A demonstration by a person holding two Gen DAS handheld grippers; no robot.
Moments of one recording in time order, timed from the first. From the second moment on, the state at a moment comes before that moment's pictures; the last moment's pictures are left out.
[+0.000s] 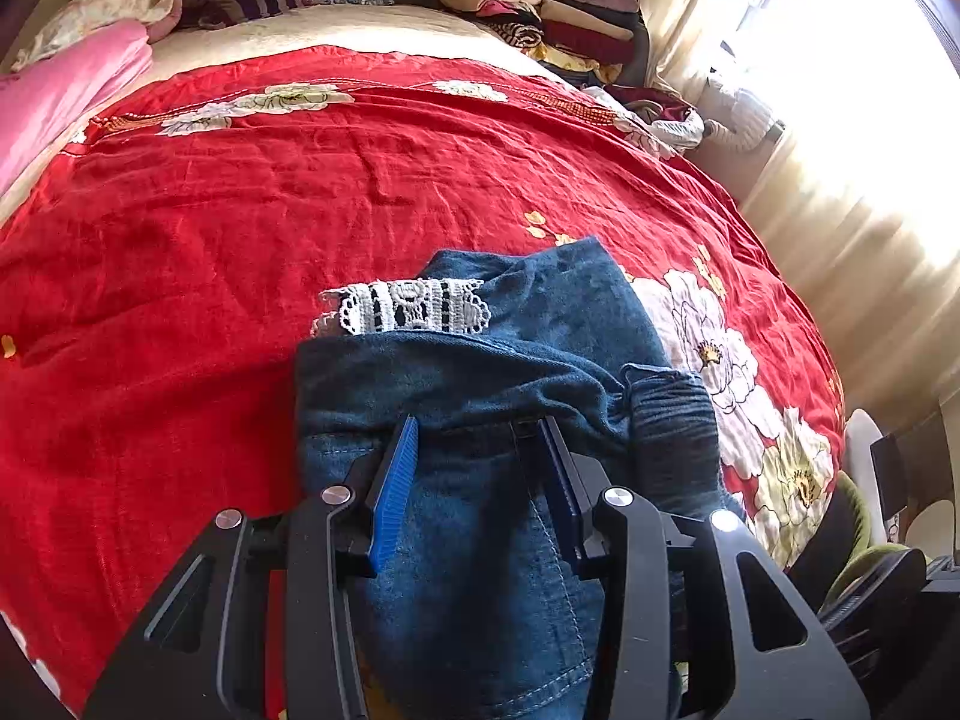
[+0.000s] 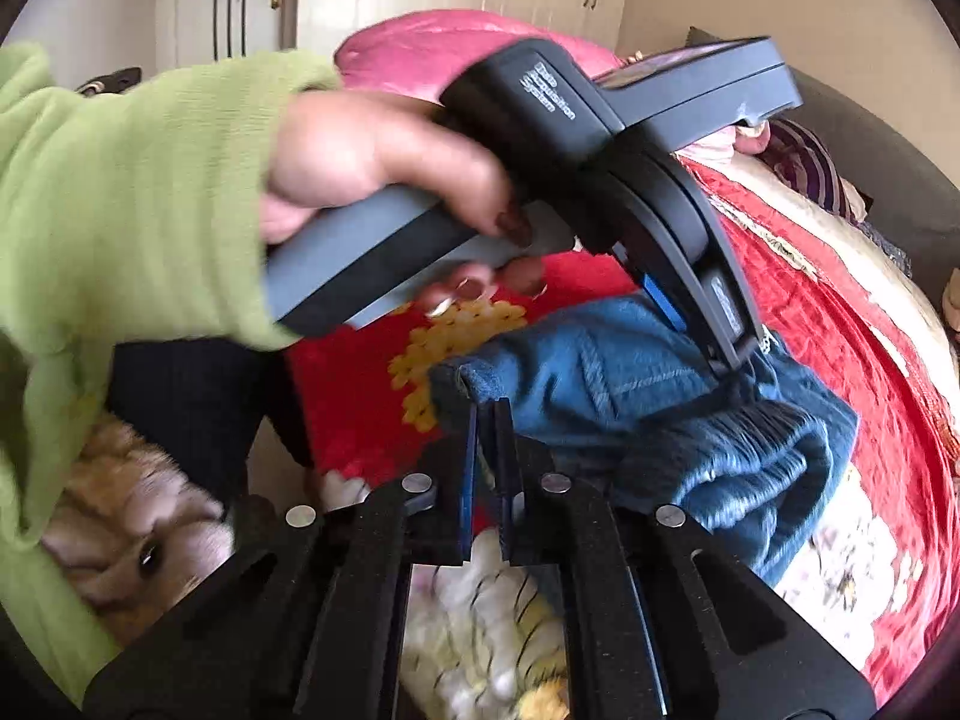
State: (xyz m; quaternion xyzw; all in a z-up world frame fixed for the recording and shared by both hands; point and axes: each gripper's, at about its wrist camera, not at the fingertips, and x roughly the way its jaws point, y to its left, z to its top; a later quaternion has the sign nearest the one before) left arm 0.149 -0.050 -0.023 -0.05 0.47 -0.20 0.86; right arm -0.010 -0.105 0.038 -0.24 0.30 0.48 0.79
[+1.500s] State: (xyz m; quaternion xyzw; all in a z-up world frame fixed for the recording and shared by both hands) left arm 0.101 -0.046 0.037 -0.04 0.39 -0.18 0.90; right arm -0.027 -0.168 0.098 -0.13 0.24 0.37 0.89
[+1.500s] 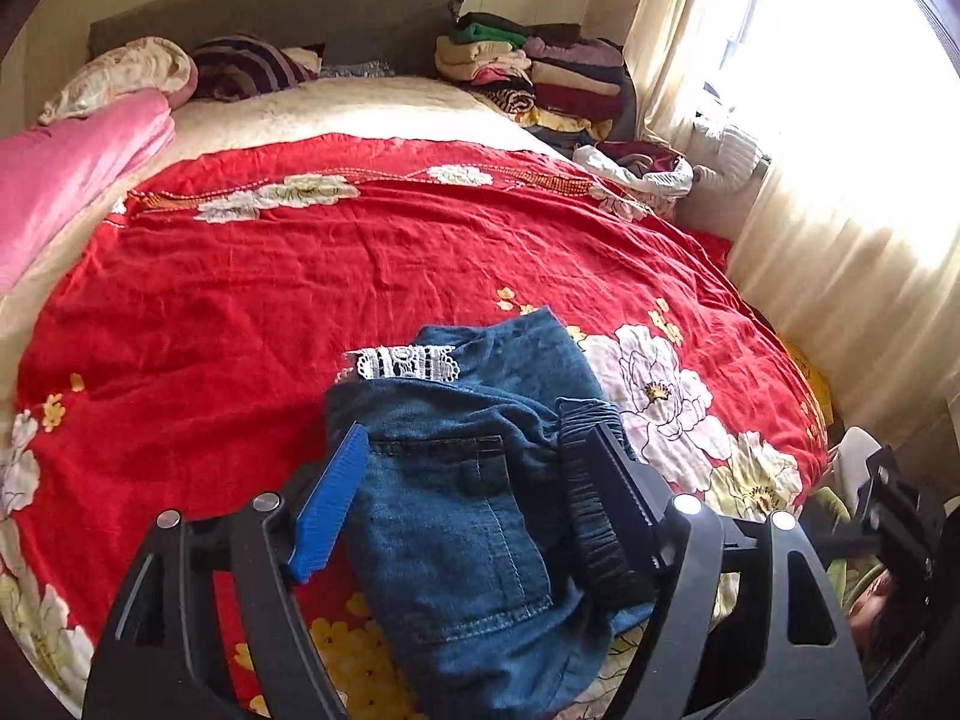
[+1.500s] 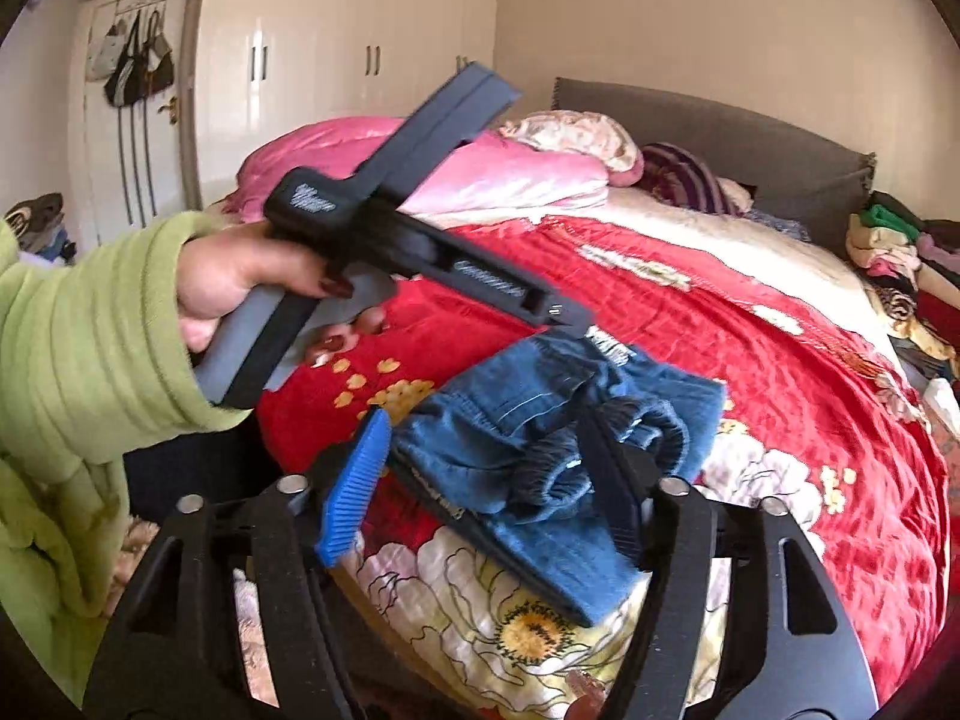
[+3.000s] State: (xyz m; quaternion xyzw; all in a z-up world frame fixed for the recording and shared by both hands) left arm 0.088 -0.022 -0.016 -0.07 0.42 -0.14 0.90; right arm 0.087 -0.234 0.033 0.02 0.41 0.19 0.89
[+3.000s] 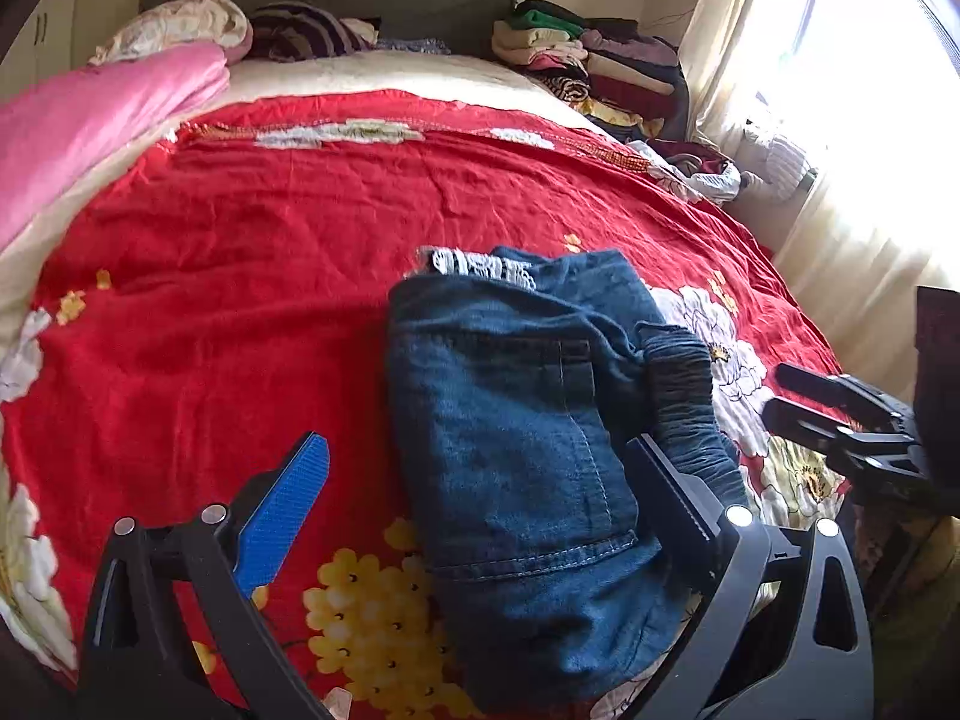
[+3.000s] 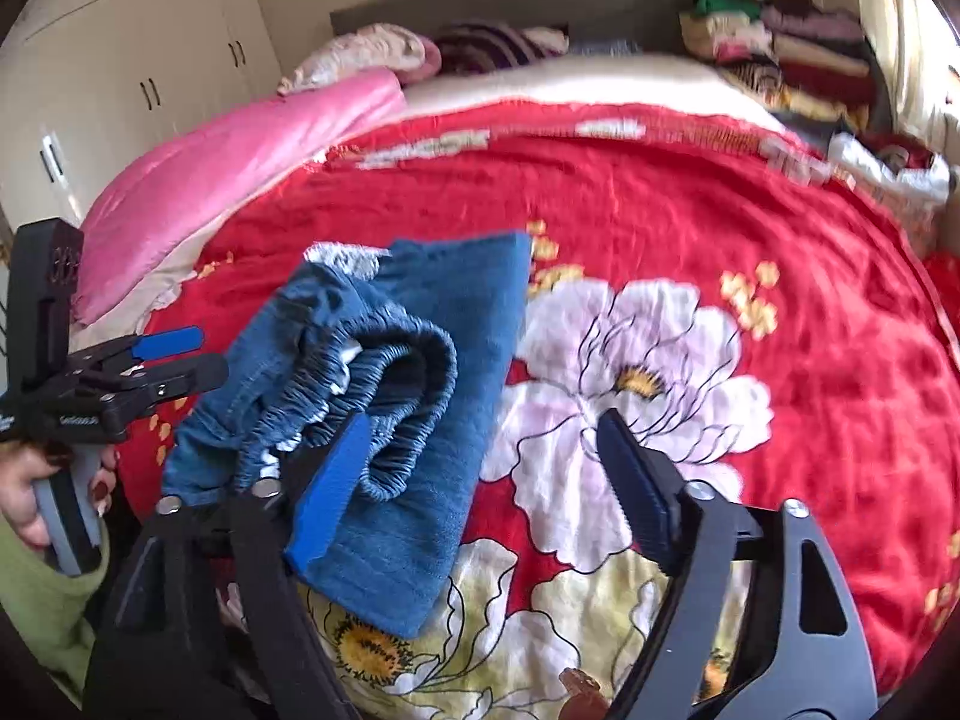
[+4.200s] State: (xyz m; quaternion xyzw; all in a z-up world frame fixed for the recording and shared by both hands) left arm 0.096 -0.043 -0.017 -0.09 0.40 -0.17 0.90; right arm 0.103 -0.188 0.024 0.02 0.39 0.28 0.88
